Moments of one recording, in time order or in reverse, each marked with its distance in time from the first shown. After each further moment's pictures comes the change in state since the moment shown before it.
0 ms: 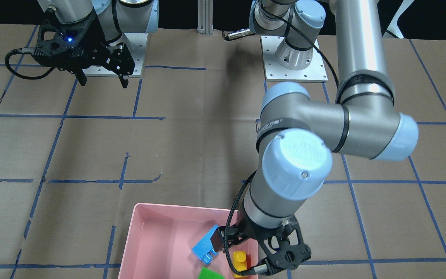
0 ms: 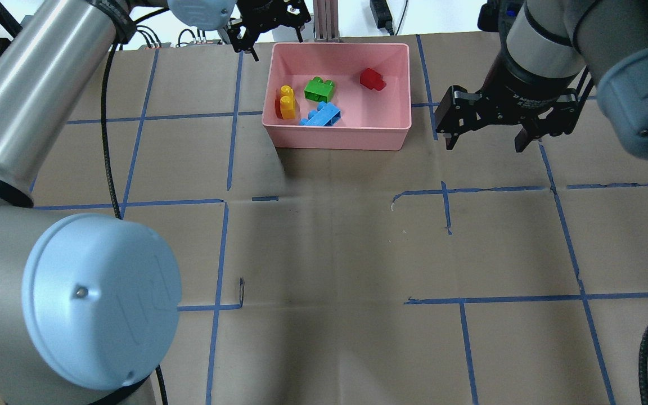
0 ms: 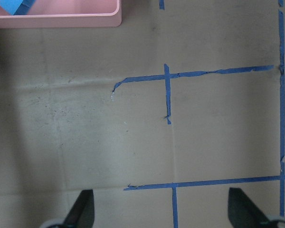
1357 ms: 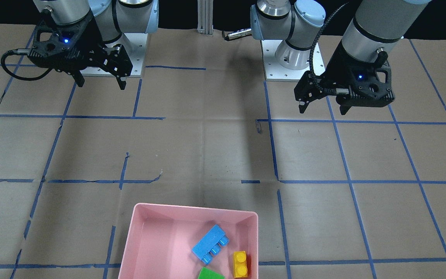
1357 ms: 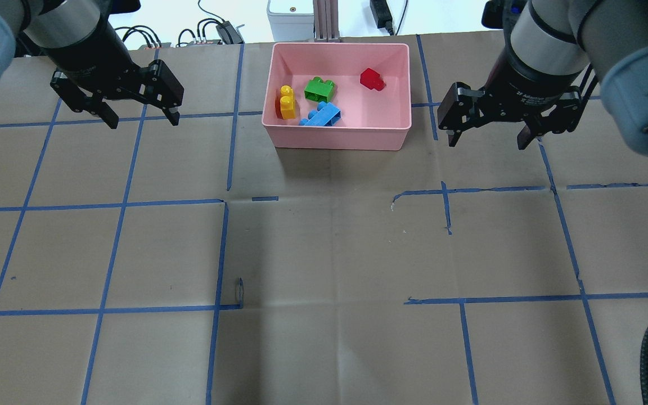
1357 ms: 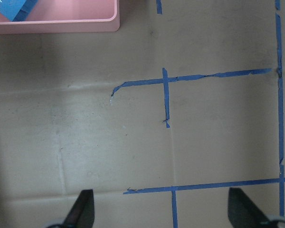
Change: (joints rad) left arm 0.184 0.569 -0.529 -0.162 0.052 0.513; right arm -0.009 0.003 -0.004 -0.010 0.003 -0.001
